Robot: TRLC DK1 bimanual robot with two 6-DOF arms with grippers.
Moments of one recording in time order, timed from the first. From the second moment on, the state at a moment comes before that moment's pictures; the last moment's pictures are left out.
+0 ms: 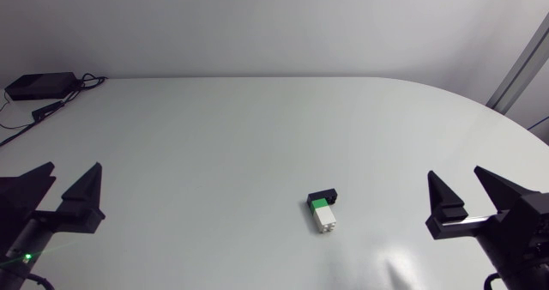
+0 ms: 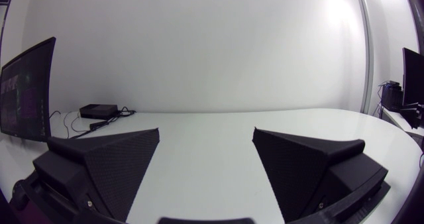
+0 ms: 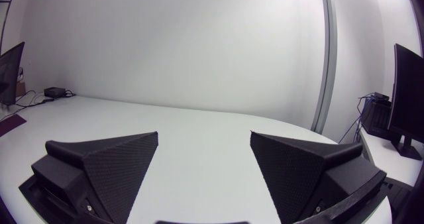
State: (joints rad) left arm -0.01 0.00 0.13 -0.13 -0.02 0.03; right arm 0.04 0.00 0.07 -0.04 0.00 -0.07
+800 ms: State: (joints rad) left arm -0.20 0.72 0.62 -0.33 -0.02 0.01; right arm 0.31 0.75 0.60 -0.16 0.00 0.08
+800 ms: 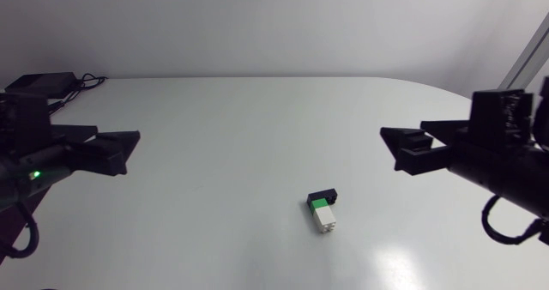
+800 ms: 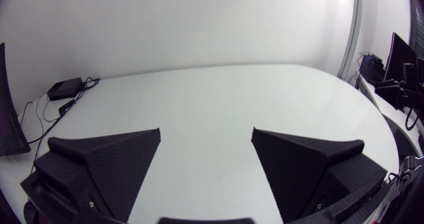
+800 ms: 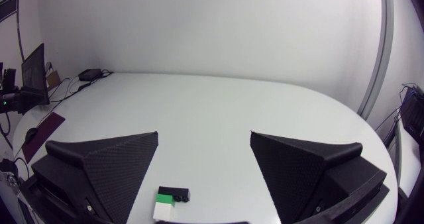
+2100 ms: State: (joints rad) left arm -0.33 1.31 0.82 -0.46 0.00 0.17; right arm 0.58 1.58 0.83 -0.47 -0.07 0.17
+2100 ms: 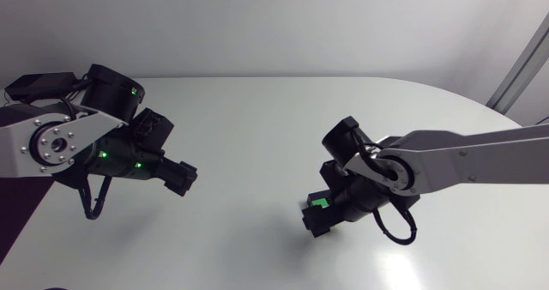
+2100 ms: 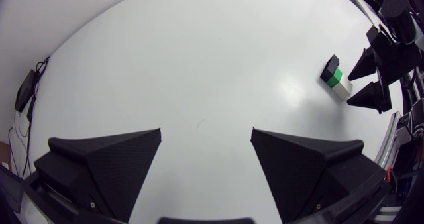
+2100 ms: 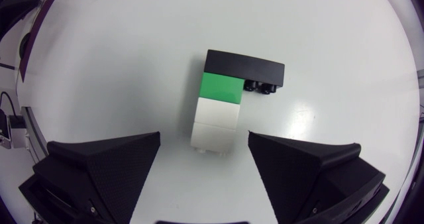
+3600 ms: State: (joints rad) left arm -0.37 1.31 0.82 -0.47 0.00 0.22; right arm 0.75 1.22 0.72 -0.46 0.57 -1.40
